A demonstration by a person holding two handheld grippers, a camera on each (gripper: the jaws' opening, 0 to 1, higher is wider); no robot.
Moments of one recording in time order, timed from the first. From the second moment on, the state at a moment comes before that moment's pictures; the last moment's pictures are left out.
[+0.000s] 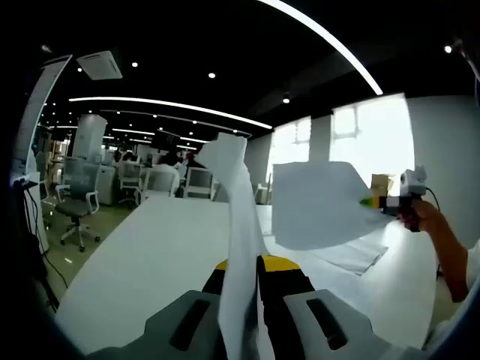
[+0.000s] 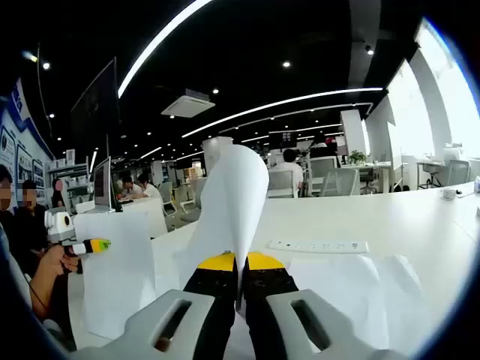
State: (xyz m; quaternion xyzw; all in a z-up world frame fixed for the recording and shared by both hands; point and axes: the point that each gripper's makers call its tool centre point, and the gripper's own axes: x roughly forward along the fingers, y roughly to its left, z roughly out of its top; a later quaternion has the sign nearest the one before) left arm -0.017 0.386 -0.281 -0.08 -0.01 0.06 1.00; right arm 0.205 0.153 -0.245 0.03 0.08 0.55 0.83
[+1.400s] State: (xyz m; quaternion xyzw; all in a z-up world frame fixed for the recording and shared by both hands) left arm -0.016 0.384 -0.284 -0.08 -0.01 0.06 0.99; right arm 0.181 0.168 -0.238 0.05 0.07 0.58 0.81
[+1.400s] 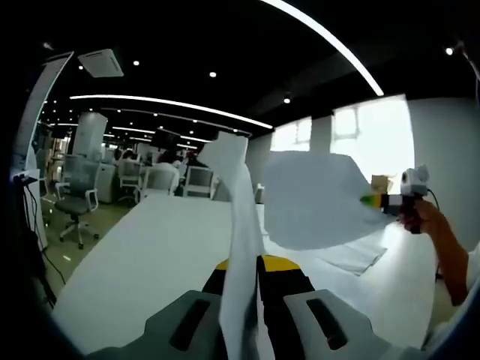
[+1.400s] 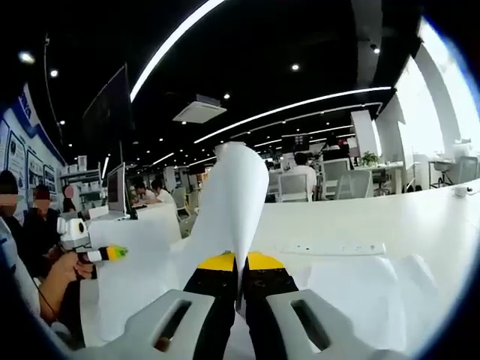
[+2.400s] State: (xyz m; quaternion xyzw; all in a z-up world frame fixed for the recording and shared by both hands) left arm -0.013 0.386 -0.287 -0.16 -0.03 0.05 0.99; right arm 0.161 0.178 -0.236 0.09 0.07 0.60 0.79
